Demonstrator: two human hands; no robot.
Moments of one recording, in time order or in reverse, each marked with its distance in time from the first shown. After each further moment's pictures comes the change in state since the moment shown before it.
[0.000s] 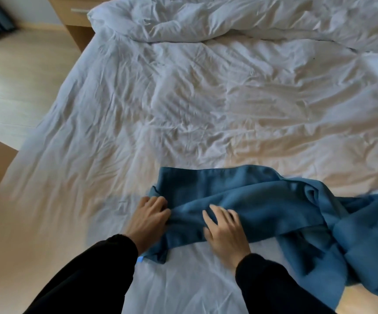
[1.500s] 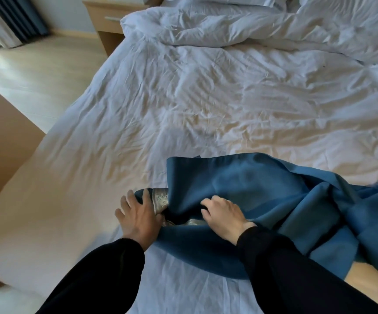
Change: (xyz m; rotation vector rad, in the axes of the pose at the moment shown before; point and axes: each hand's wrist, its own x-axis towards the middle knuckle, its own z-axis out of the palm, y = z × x) left_hand -0.104 0.020 0.014 -0.163 -0.161 -0.857; right_hand -0.014 -0.070 -0.015 0.063 -0.348 0.039
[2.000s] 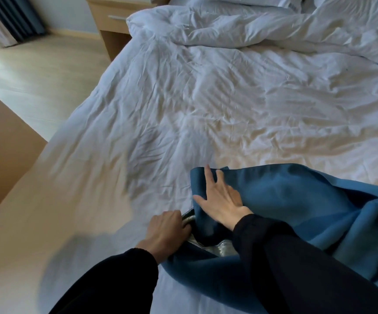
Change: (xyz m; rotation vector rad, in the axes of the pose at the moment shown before) left_hand 0.068 -0.022 0.012 -0.078 -0.142 0.306; right_hand 0.114 -0.064 -0.001 0.013 -0.015 0.203
